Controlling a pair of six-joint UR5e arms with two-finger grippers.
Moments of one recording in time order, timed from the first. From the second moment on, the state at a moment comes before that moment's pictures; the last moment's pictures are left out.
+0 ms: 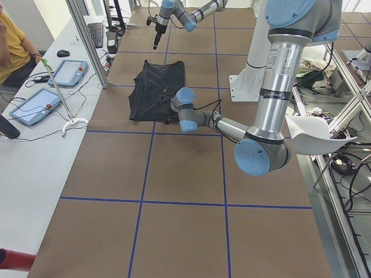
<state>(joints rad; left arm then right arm) -0.67 -1.76 -1.62 -2.56 -1.83 -1.03 0.87 -1.05 1.55 -1.15 1.89 1.08</state>
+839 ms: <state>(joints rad) -0.58 -1.76 -1.61 -2.57 -1.76 -1.12 0.87 -1.06 1.55 -1.15 1.89 1.08</state>
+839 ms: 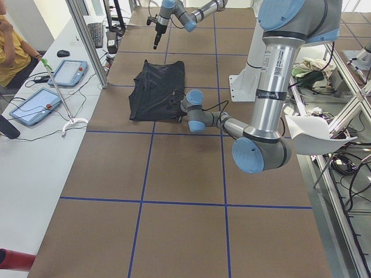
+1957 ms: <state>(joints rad) -0.81 -1.82 -1.46 -2.56 -1.78 -0.80 0.82 -1.05 1.58 -1.15 1.88 1.10</state>
